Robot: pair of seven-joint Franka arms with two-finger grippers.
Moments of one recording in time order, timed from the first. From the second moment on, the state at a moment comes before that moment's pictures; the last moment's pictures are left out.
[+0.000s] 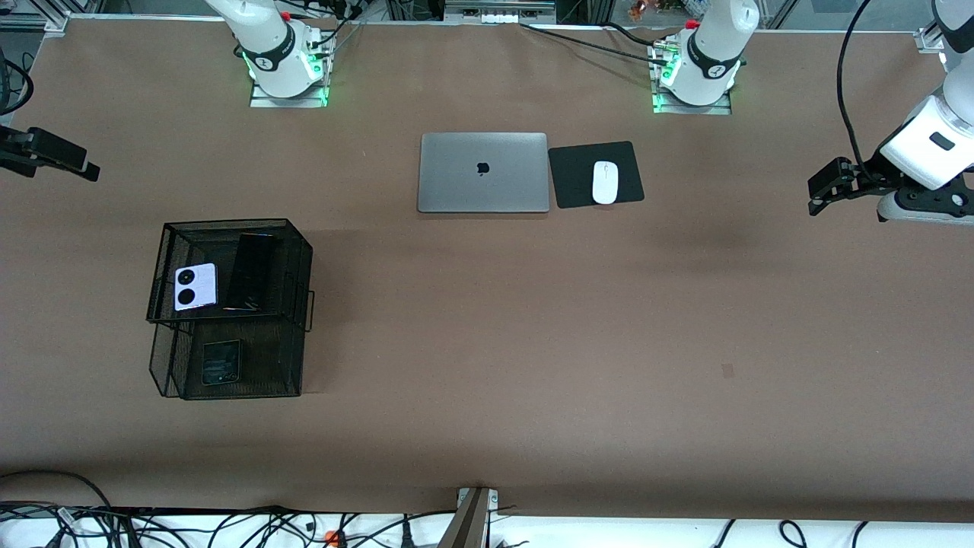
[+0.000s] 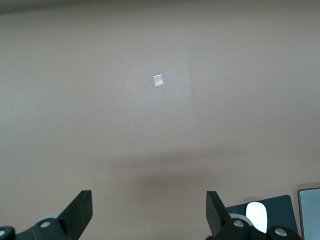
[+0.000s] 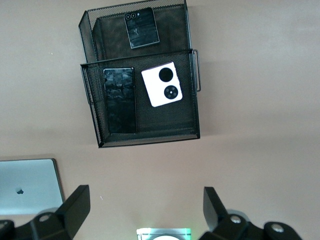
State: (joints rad) left arm -0.05 -0.03 0.01 -1.72 0.04 1.75 0.05; right arm -0.12 0.04 0.02 -1.51 0.06 1.45 -0.02
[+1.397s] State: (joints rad) left arm -0.05 -0.03 0.01 -1.72 0.04 1.73 0.06; right arm -0.10 0.00 0.12 -1.54 0.06 1.30 -0.01
